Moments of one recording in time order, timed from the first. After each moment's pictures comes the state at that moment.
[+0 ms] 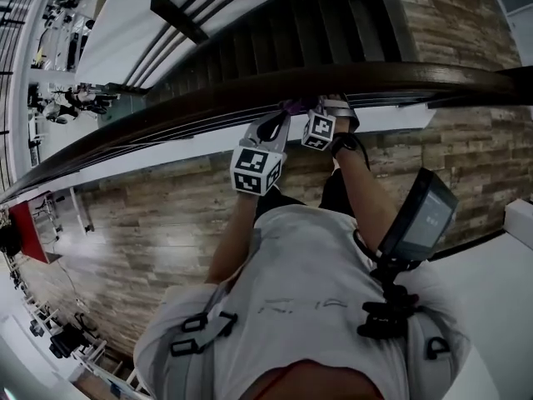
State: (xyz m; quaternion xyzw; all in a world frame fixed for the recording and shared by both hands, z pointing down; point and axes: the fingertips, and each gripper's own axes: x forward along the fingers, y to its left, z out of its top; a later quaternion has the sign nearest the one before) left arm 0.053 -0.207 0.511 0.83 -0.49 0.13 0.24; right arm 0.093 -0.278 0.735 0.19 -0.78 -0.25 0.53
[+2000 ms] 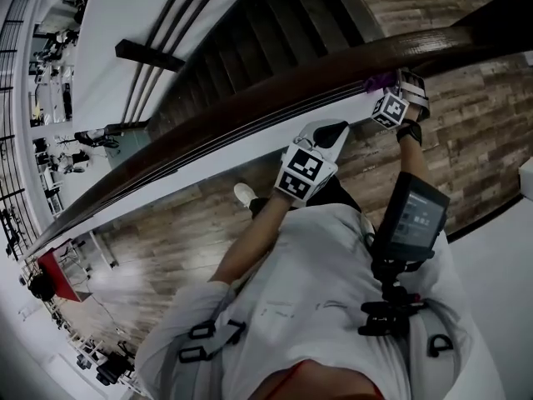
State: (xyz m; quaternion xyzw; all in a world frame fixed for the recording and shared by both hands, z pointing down) left arm 0.393 -0.250 0.520 0.92 -0.27 0.17 0.21; right arm 0.563 -0.412 0.702 0.40 -0.62 -0.23 0.63
